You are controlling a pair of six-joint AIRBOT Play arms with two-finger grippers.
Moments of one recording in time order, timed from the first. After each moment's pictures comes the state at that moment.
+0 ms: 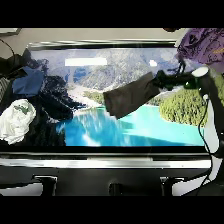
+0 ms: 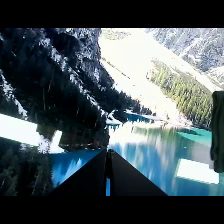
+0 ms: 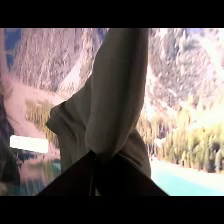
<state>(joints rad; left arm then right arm) 0.10 -1.49 2.01 1.42 -1.60 -1.81 -0.15 -1.74 1.68 -0.75 1.09 1.43</state>
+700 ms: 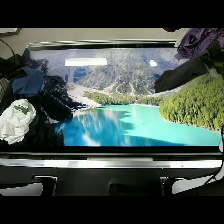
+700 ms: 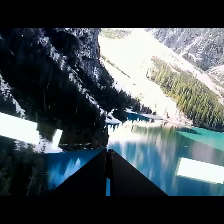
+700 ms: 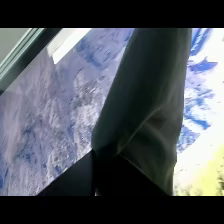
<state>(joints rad) 0.10 -1.49 2.01 1.42 -1.60 -1.81 -0.44 -1.74 2.01 -0.99 1.09 1.75</state>
